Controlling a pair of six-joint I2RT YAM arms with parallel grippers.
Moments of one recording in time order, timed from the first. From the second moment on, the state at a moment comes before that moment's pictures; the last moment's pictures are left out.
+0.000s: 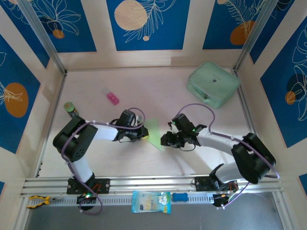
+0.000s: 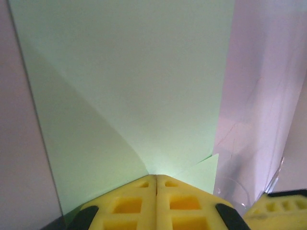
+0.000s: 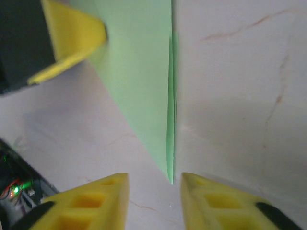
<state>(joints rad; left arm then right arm) -0.62 1.74 0.69 0.19 0.51 -0.95 0.68 1.35 0.62 -0.30 -0.38 0.75</state>
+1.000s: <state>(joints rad) -0.61 1.51 0.65 0.00 0.40 -0.87 0.72 1.46 0.62 -0.15 -0.31 0.75</state>
